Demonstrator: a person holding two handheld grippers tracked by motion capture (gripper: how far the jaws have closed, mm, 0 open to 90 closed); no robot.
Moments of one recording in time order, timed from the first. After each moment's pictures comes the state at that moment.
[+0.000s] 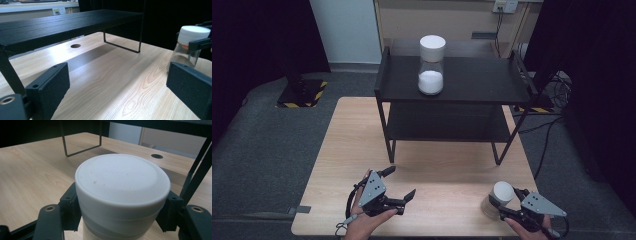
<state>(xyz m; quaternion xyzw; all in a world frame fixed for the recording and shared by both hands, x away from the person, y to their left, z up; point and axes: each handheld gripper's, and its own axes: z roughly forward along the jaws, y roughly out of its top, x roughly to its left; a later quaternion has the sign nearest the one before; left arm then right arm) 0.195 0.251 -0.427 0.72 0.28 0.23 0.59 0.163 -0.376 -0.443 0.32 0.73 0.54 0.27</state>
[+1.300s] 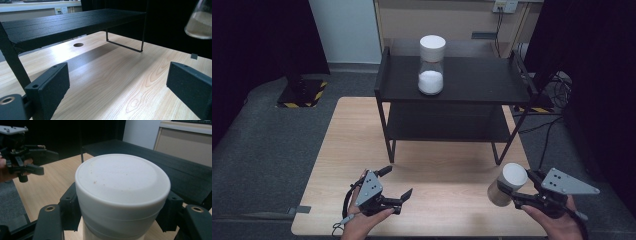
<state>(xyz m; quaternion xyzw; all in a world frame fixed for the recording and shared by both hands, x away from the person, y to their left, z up) 0.195 0.259 -0.428 0.72 0.28 0.23 0.59 0.179 -0.385 -0.320 0.27 0.75 0.55 0.23</state>
